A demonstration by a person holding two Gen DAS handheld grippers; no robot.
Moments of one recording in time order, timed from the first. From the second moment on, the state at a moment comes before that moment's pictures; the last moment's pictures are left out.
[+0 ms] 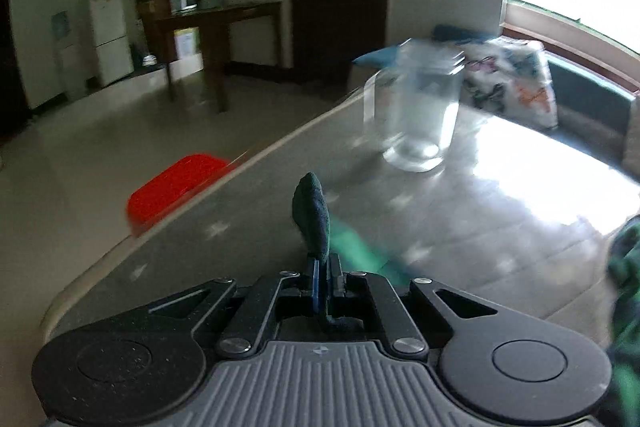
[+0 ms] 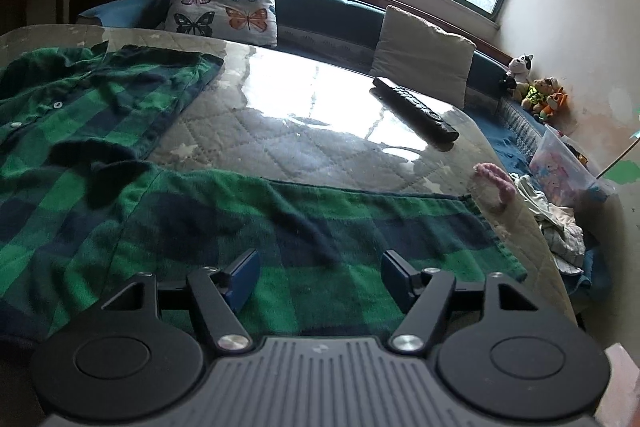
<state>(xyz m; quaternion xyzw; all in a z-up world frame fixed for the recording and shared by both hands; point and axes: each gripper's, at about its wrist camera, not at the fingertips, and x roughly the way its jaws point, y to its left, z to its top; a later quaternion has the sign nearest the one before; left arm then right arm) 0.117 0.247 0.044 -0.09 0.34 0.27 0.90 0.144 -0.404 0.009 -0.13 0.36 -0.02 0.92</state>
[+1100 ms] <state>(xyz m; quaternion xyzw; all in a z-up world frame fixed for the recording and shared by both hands) 0.107 0.276 0.032 -0.06 0.36 0.30 0.88 0.113 -0.322 0.031 -0.17 0.39 0.22 0.88</state>
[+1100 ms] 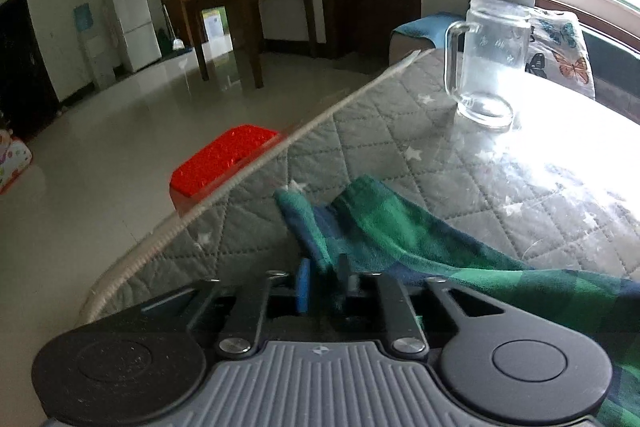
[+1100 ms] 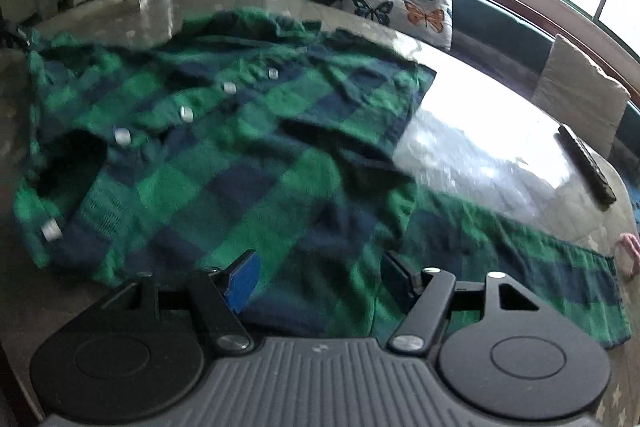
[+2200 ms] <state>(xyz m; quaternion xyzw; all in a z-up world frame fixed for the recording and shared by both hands) 0.293 0.022 0.030 0.00 0.38 -0.06 0.92 0.244 -0.286 0.018 -0.12 0.36 0.20 0.90</state>
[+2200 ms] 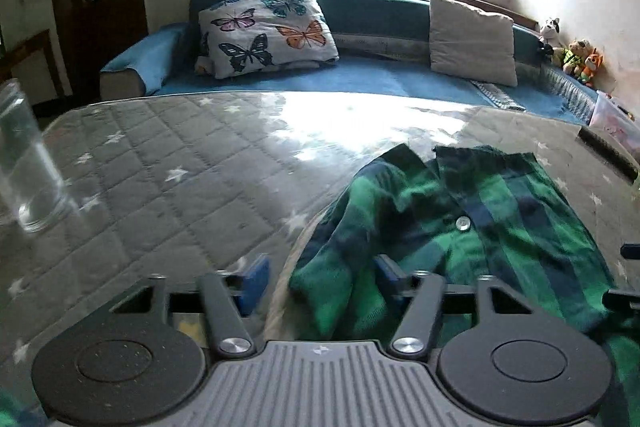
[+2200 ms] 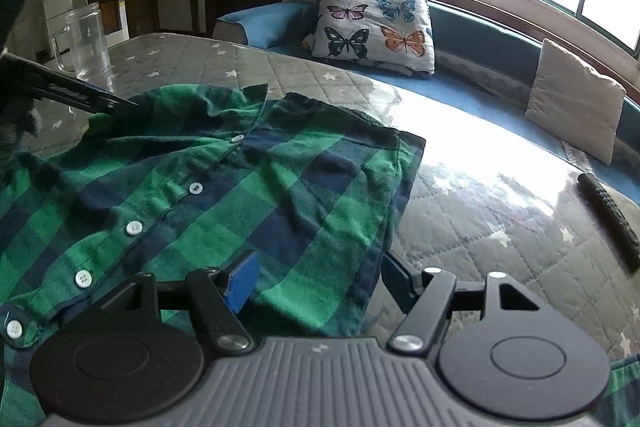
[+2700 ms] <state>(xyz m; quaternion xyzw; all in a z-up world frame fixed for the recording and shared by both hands) 0.212 -0.051 0.027 0.15 0.30 -0.27 0.90 0.275 -0.291 0.017 -0.10 0.36 0.19 0.91</state>
